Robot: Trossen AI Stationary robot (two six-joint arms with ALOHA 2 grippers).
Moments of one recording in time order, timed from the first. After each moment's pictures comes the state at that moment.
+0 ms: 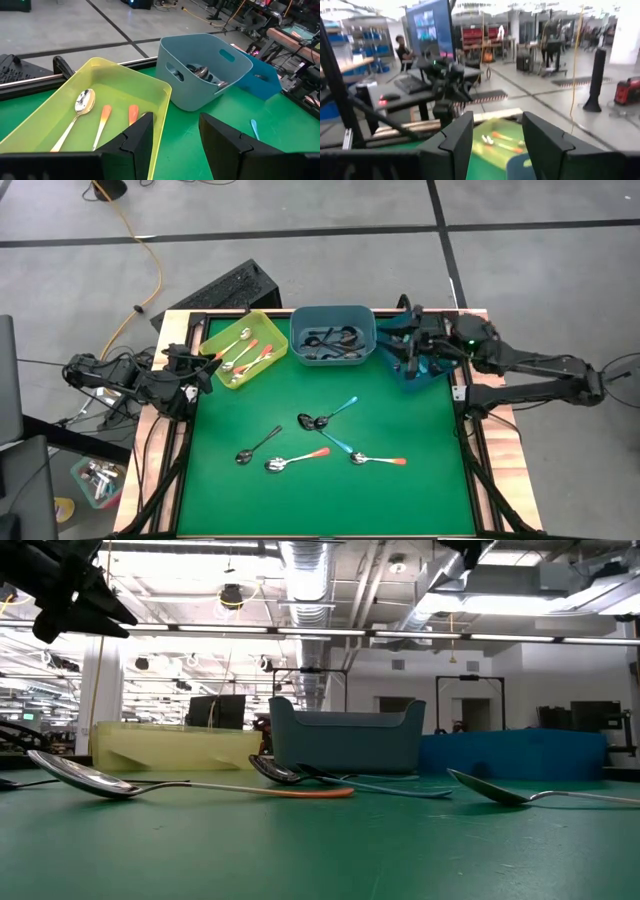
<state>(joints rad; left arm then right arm) -0.28 0.27 0.57 -0.96 -0.92 -0.91 -0.24 0.83 0.79 0.13 -0.05 0.07</state>
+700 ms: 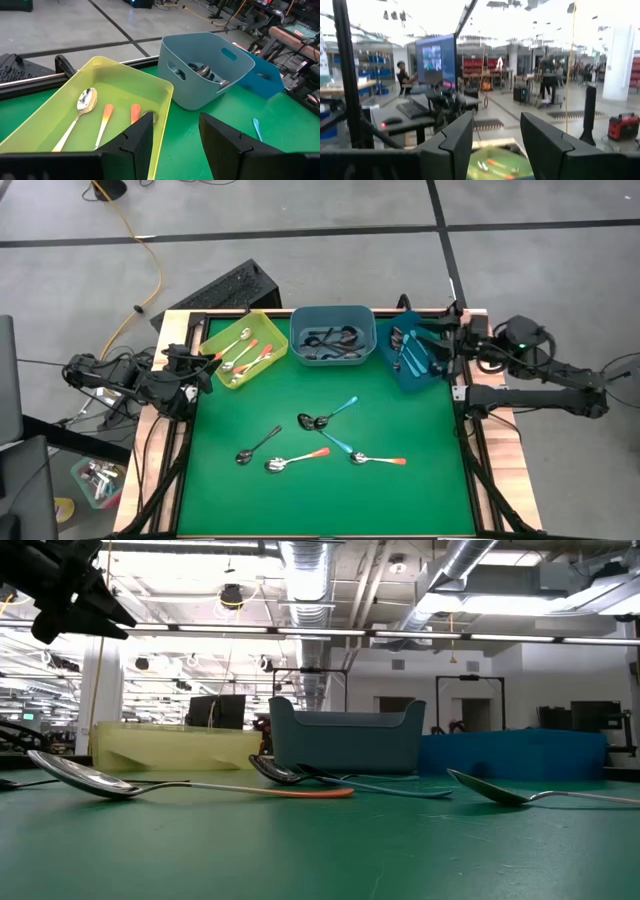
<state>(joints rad) -0.28 0.27 0.57 -0.98 -0.92 -0.92 -0.24 0.56 0.79 0.01 -0.05 0.02</state>
